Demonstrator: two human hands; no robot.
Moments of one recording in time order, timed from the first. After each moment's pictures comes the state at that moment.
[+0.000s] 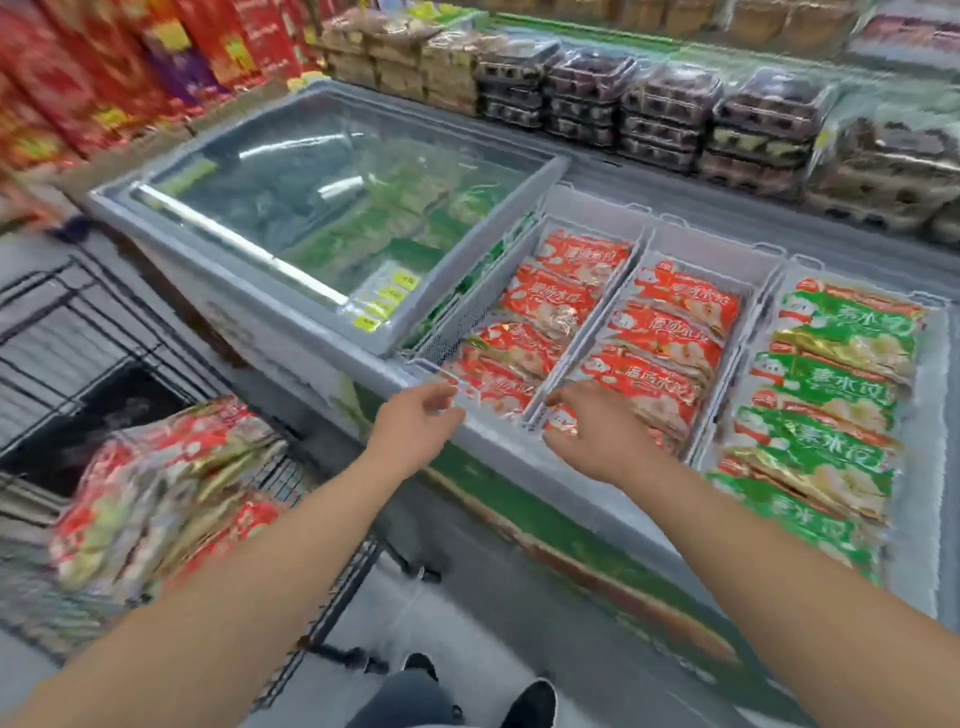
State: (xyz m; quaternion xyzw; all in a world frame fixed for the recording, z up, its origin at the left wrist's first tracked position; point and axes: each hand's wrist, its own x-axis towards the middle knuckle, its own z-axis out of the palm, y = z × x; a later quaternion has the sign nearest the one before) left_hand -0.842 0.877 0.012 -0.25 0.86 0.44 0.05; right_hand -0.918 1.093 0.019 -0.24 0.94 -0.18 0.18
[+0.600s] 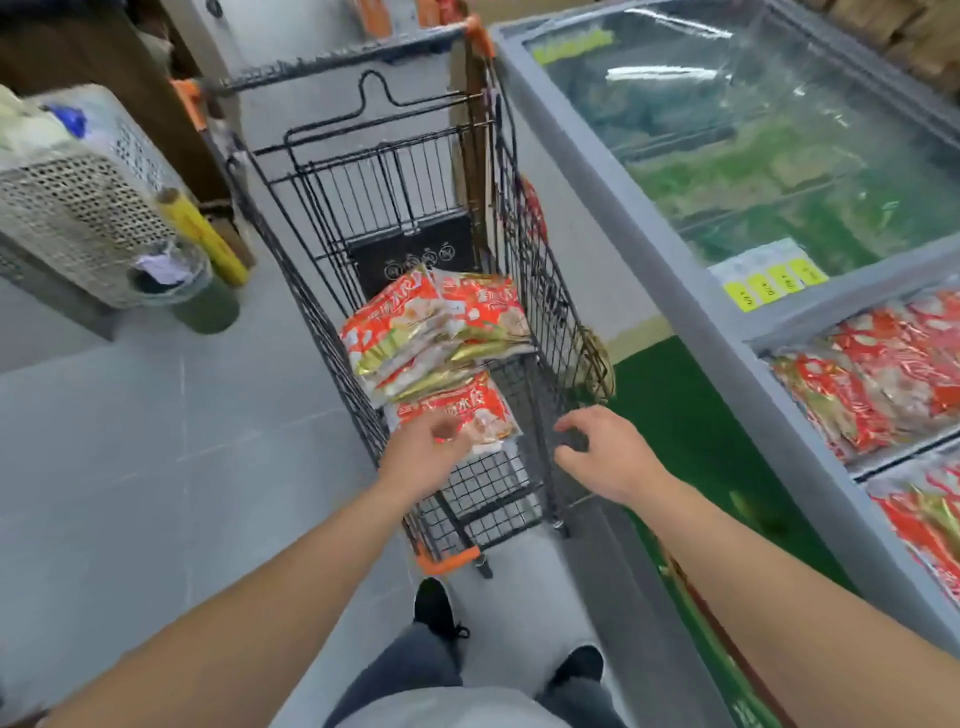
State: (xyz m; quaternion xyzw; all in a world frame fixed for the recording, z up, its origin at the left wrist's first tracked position) left_hand -0.550 0.624 -0.064 -0.50 0.72 0.47 0.00; right_hand -0.744 0.754 -0.047 -0.45 0.83 -0.10 0.32
